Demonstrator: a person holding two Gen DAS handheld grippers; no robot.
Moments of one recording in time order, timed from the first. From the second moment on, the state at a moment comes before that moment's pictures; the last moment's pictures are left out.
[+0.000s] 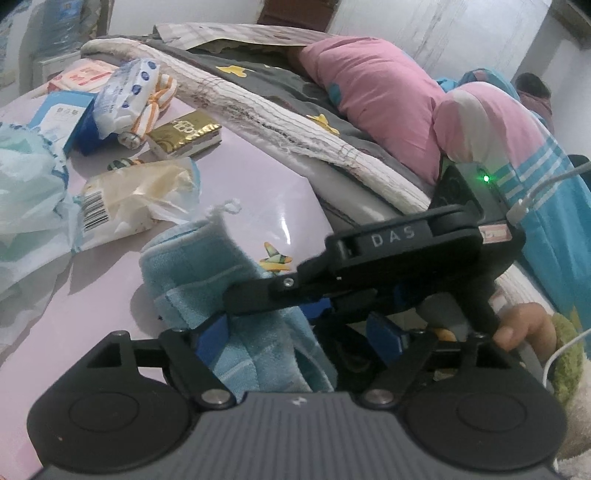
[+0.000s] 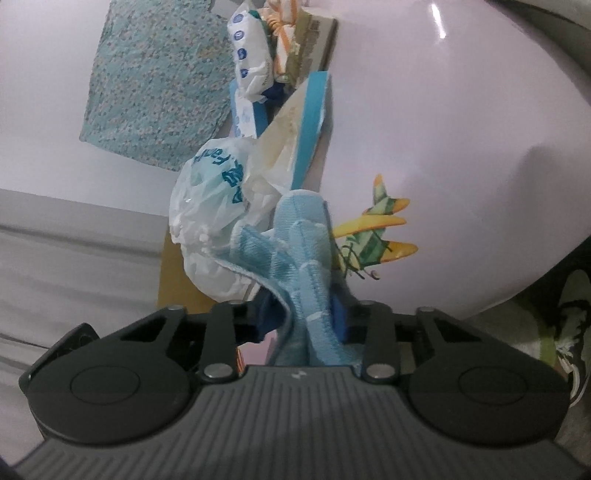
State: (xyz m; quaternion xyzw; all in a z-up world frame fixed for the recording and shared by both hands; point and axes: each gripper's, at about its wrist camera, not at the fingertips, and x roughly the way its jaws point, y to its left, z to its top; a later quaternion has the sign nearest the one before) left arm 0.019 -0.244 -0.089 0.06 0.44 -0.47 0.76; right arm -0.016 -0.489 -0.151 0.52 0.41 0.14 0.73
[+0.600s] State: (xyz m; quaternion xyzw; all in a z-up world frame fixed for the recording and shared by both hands) left arm 0.053 -0.208 -0.104 -0.03 0.50 -0.39 0.77; right arm -0.019 -0.490 -0.168 0.57 0.40 0.14 0.70
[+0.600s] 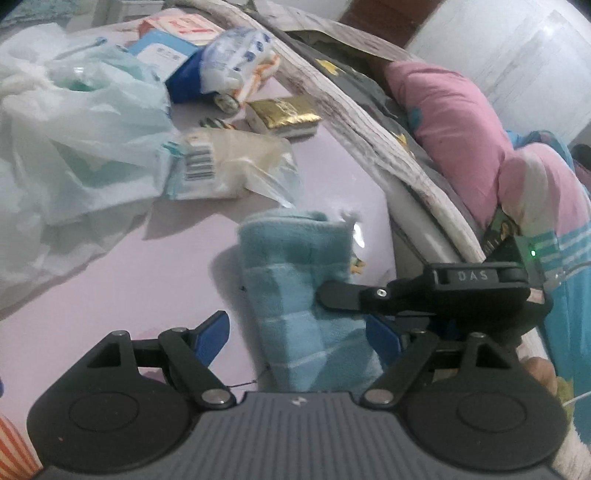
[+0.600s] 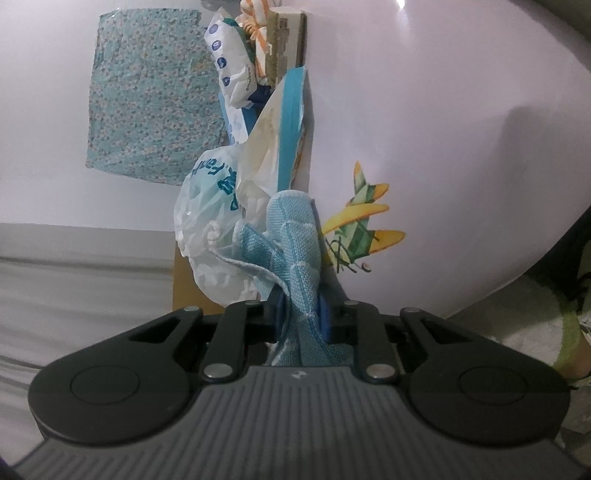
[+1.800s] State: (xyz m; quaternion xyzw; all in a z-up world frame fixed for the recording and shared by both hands) left arm 0.122 0.025 0.047 -0.16 0.32 -0.12 0.93; right arm 0.235 -0.229 0.031 0.34 0.44 0.32 0.77
